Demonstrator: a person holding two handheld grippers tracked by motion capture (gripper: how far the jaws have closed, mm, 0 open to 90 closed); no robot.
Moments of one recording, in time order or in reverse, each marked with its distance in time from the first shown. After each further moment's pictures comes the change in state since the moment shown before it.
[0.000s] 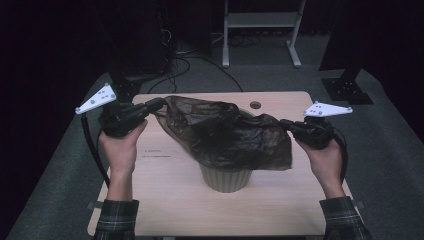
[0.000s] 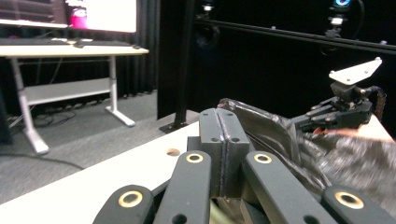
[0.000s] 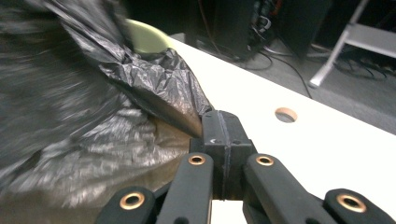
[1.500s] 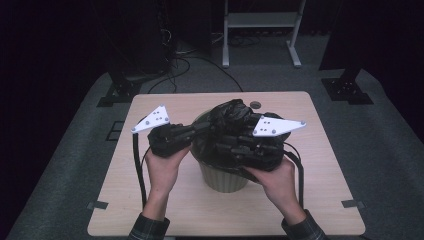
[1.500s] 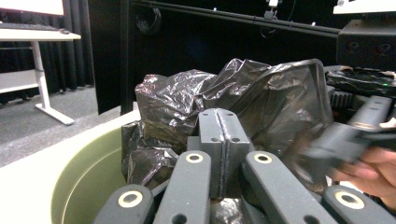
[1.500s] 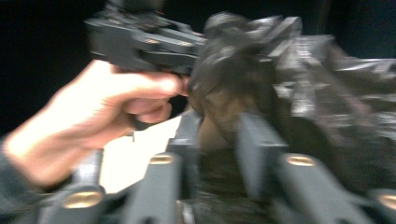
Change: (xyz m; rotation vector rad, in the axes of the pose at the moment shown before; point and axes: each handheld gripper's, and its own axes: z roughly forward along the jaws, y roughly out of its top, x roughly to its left) left arm -0.074 -0.033 0.071 0.048 -0.224 0.028; right arm 0.145 0.043 0.012 -0.148 0.395 -0.068
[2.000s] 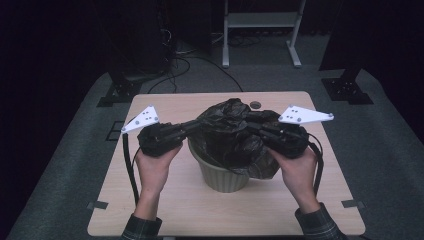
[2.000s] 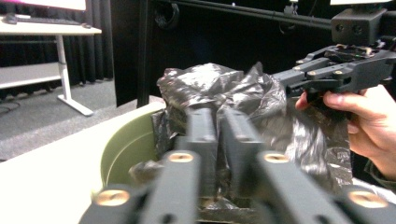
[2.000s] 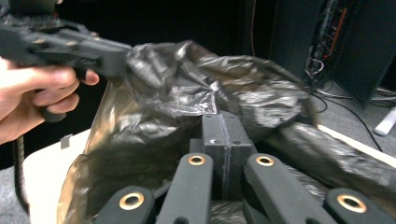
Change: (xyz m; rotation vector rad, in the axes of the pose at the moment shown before) left arm 0.012 -0.006 -0.020 -0.014 0.067 -0.042; right arm -0.042 -0.002 -0.037 -0.018 -0.212 0.040
